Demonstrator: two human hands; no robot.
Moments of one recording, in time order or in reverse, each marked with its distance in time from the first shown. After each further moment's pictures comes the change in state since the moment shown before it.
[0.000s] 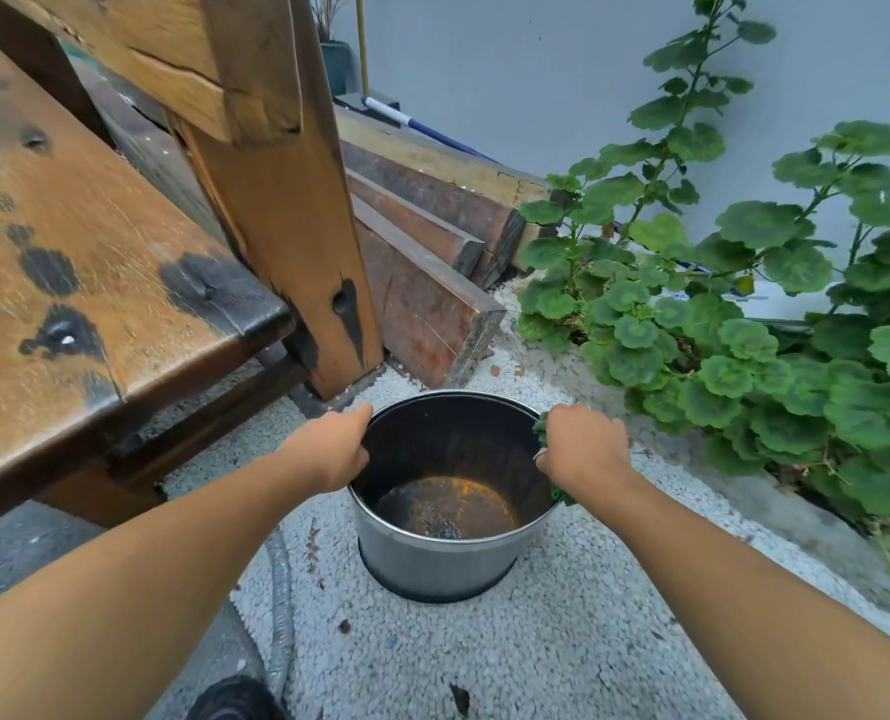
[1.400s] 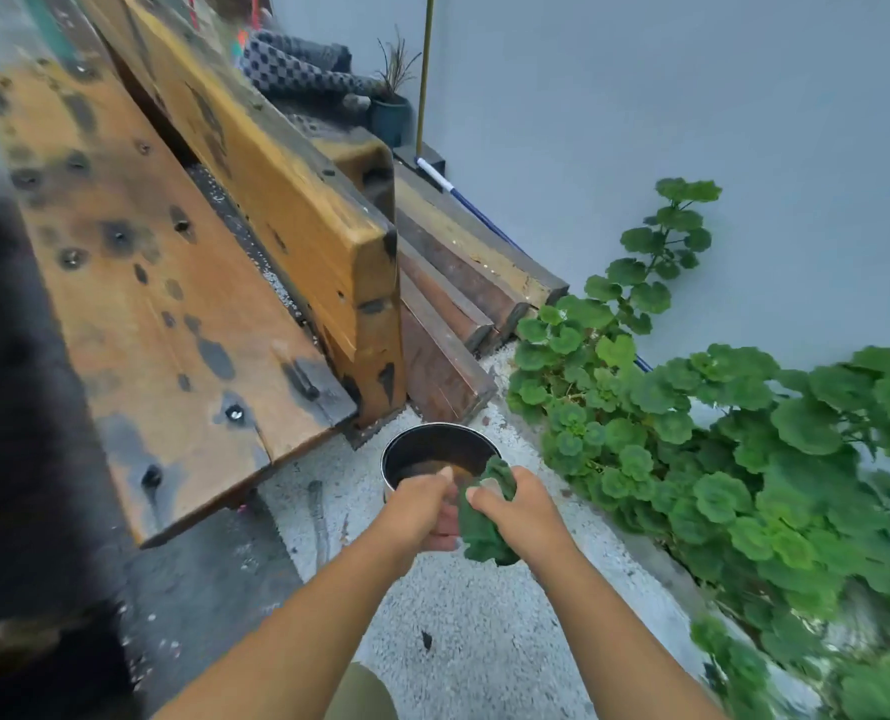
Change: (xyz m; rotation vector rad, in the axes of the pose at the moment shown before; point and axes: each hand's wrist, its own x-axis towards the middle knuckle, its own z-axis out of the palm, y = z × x) left_hand -0.199 0.160 -0.250 -1.546 -0.218 -0.437; right_hand -0.149 -0.018 -0.313 1.109 -0.385 0.110
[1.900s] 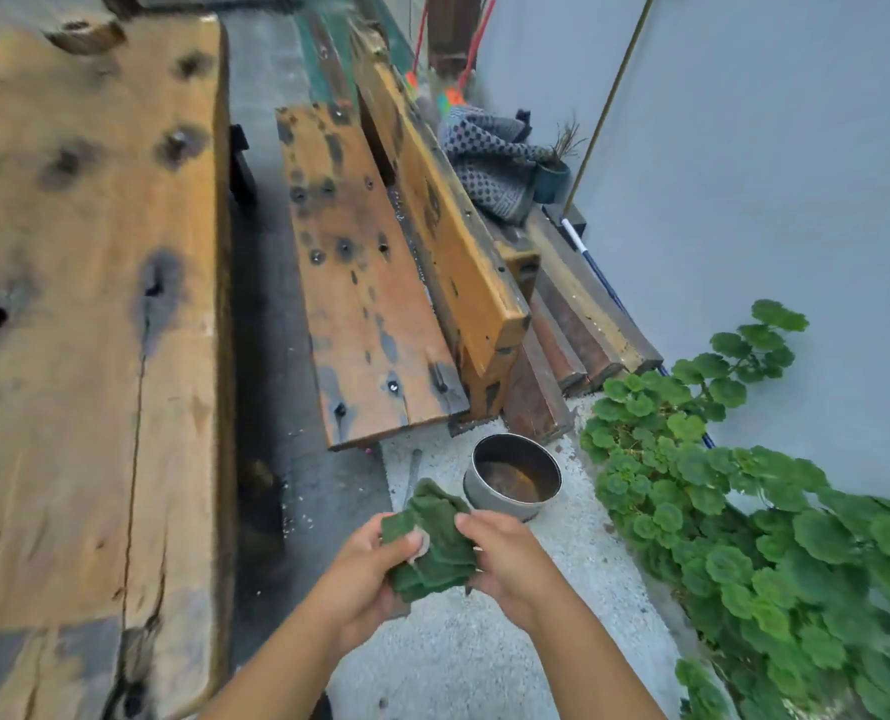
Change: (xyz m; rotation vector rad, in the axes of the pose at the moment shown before) left_hand -0.353 -0.009 -0.042 -0.670 0.139 0.152; right_hand -0.276 -0.154 -0.013 0.280 -0.575 0.165
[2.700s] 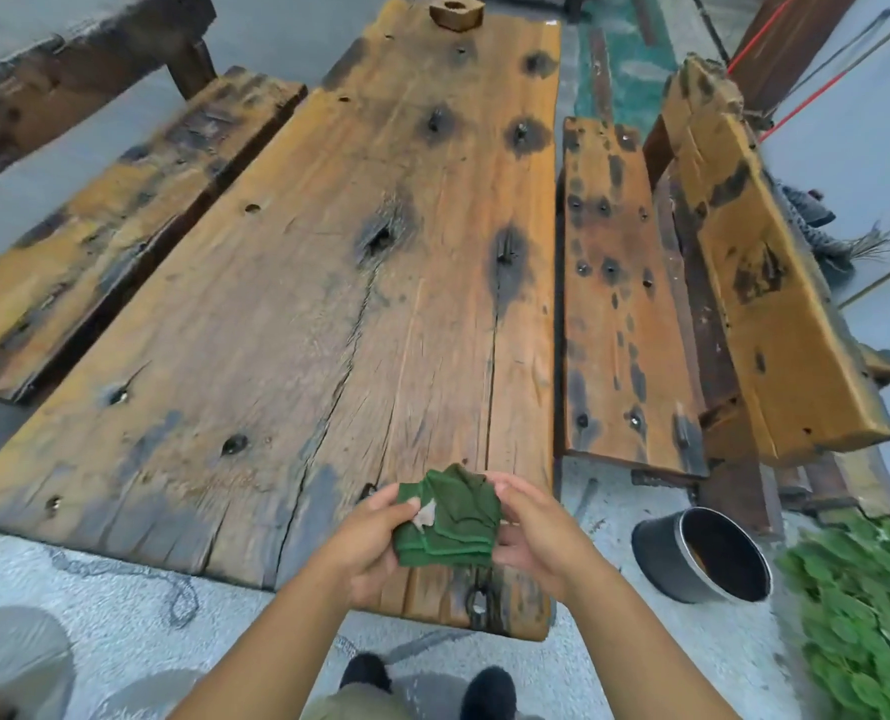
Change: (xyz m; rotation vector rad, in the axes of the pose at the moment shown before) left_hand -0.226 0.085 -0.391 -0.339 0.285 0.165; right_hand -0.013 0.070 0.438 -0.257 -0.328 0.064
